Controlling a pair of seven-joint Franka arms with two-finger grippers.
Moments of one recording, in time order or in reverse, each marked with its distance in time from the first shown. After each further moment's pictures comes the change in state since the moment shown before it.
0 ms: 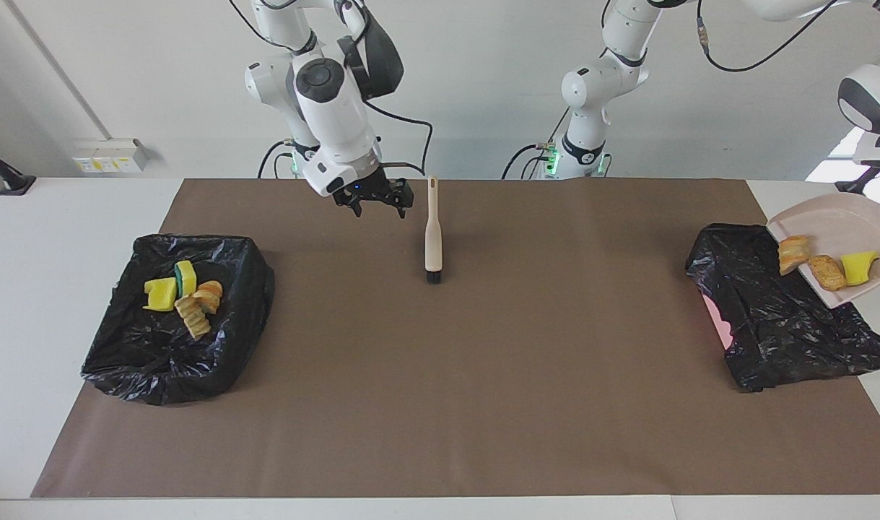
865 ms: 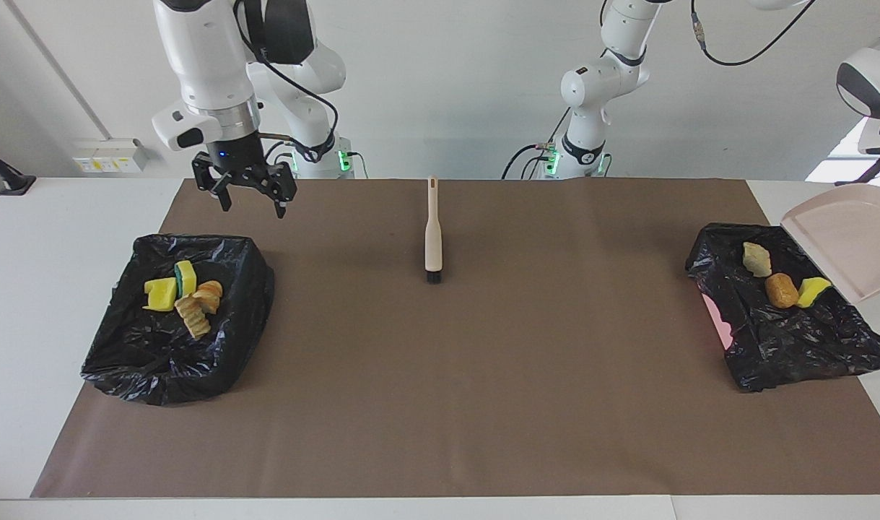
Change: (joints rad) left arm -0.035 -0.056 -0.003 0.018 0.047 -0.029 -0.032; right arm -0.227 -0.023 -0.034 0.258 -0.267 -0.172 -0.266
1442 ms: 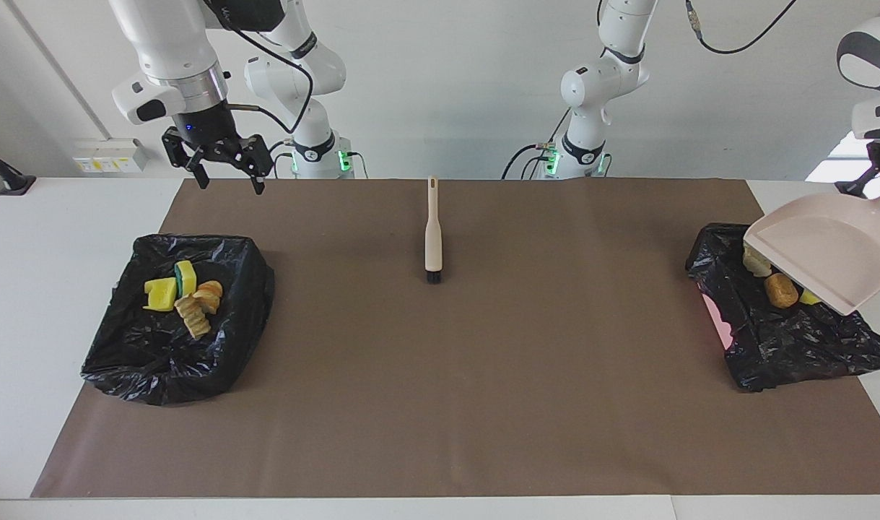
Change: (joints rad) left arm -0.012 -0.061 -0.008 -0.033 -0.405 -0.080 -0.164; right arm -0.020 0.003 0.003 0.069 0.052 -0.084 -0.020
